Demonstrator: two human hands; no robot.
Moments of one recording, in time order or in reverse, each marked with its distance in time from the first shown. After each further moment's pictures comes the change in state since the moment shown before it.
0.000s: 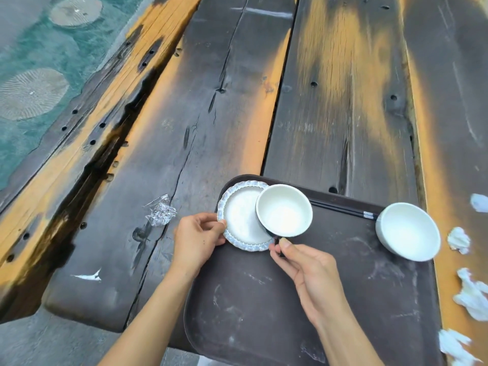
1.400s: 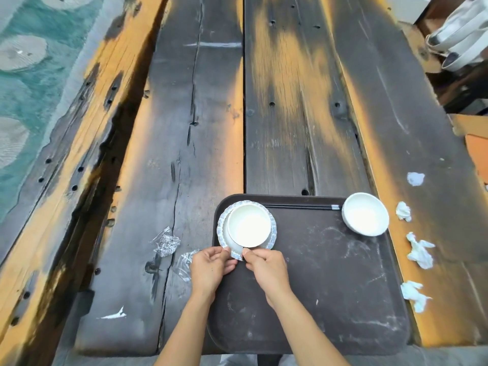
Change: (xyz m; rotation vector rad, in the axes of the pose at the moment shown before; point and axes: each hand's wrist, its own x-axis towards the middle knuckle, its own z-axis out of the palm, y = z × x) left_hand -0.018 -0.008 -0.003 -0.222 -0.190 -0.208; right_hand 0.005 0.042 0.059 -0.565 0.219 0.008
